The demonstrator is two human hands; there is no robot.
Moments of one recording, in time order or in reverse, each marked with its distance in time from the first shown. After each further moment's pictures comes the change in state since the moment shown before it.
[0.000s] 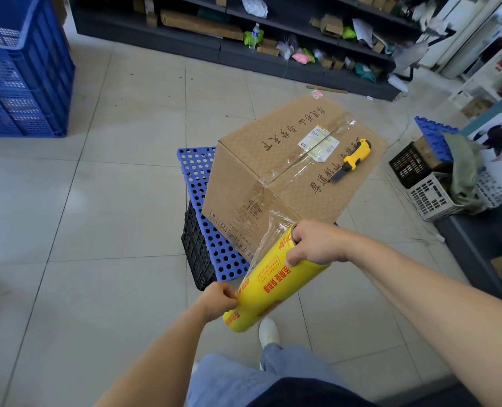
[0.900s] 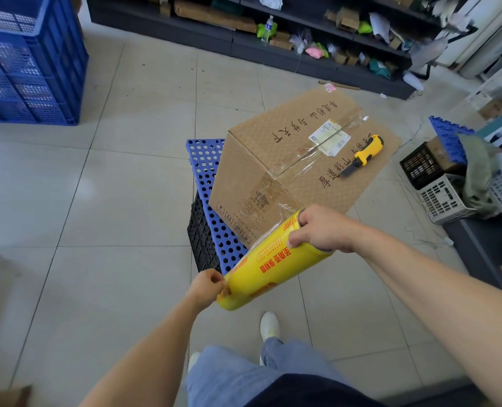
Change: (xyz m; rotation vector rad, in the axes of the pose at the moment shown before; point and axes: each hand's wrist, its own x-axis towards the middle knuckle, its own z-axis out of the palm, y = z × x) left_hand -0.009 -0.015 -0.012 -0.180 0.196 -0.044; right_hand 0.003 -0.004 -0.002 0.167 0.084 0.011
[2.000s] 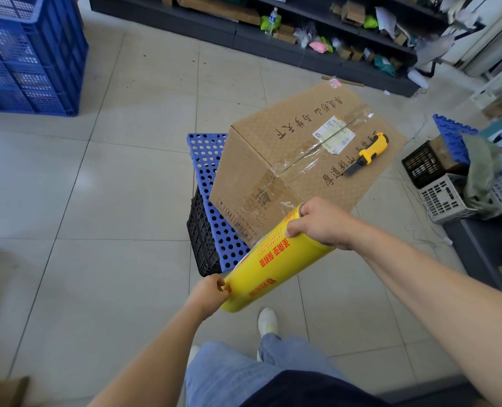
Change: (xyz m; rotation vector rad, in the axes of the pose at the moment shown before) left_hand -0.003 -0.015 0.015 0.259 0.021 0.038; right_hand 0.007 -0.007 0.002 0.134 0.082 0.030
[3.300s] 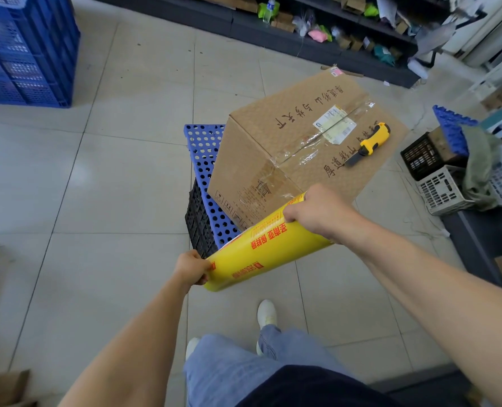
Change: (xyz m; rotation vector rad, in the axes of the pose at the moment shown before) left_hand 0.019 0.003 -0.046 -0.481 0.044 -0.253; right_hand -0.017 -0.025 0.005 -0.191 0.217 0.095
